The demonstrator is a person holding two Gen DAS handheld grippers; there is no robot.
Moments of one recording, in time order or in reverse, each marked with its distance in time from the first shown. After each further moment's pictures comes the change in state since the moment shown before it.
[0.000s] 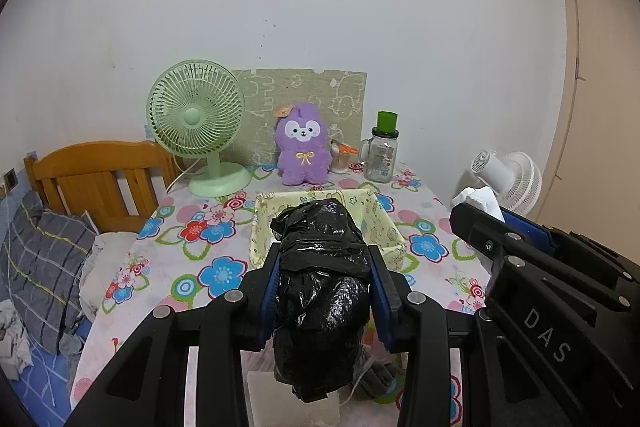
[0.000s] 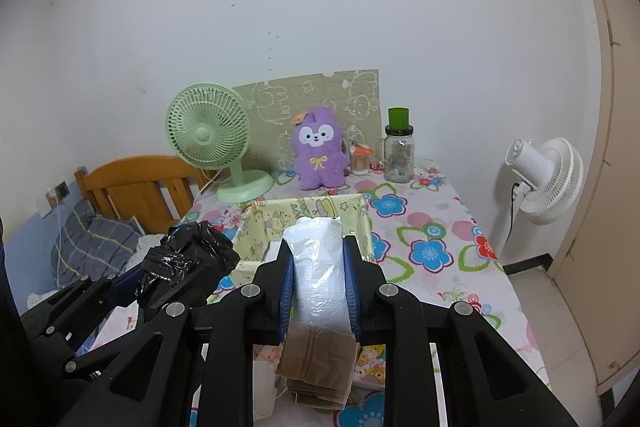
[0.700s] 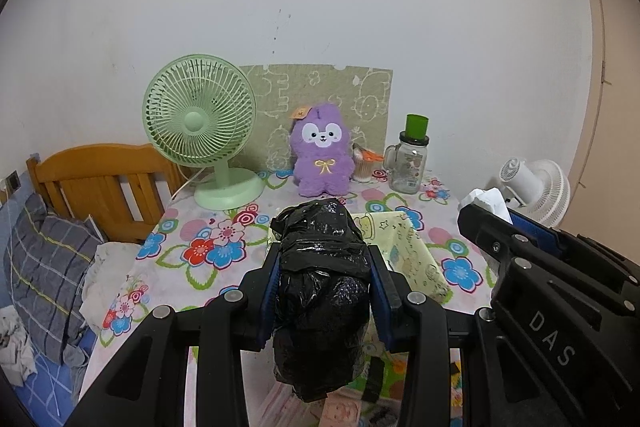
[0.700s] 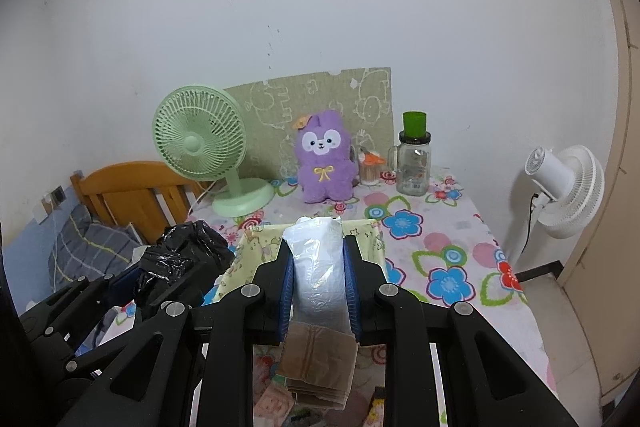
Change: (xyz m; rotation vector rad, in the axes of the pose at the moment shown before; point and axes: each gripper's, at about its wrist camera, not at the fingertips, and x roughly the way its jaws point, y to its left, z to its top) left arm 0.068 0.018 0.035 -0.013 0.027 0.051; right arm 0.075 0.002 0.037 0.005 0.027 0.014
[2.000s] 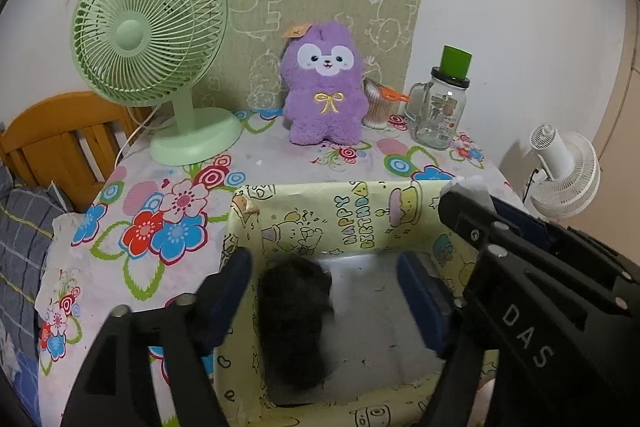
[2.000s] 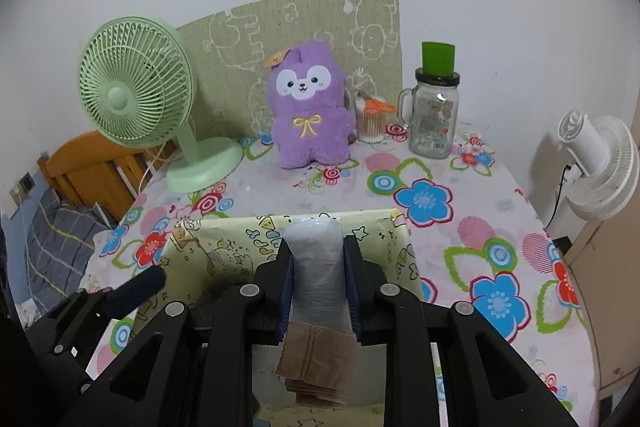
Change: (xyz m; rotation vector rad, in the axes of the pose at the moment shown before) left arm 0.152 0.017 -0.006 -0.038 0.208 -0.035; right arm 0.167 -0.012 -0.001 0.023 0.188 -0.039
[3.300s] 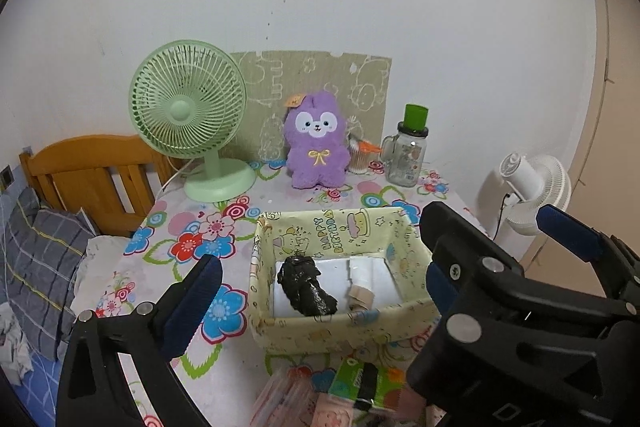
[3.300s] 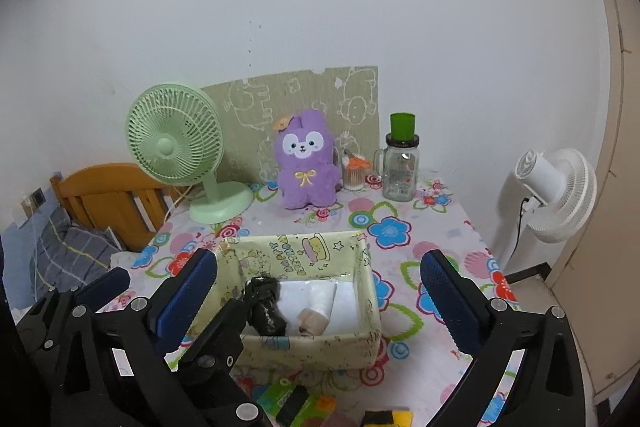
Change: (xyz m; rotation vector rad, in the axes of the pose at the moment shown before) left arm -0.136 -0.028 -0.021 0.032 -0.172 0.019; right arm -0.155 0.004 -0.017 -0.022 -0.196 -0.027
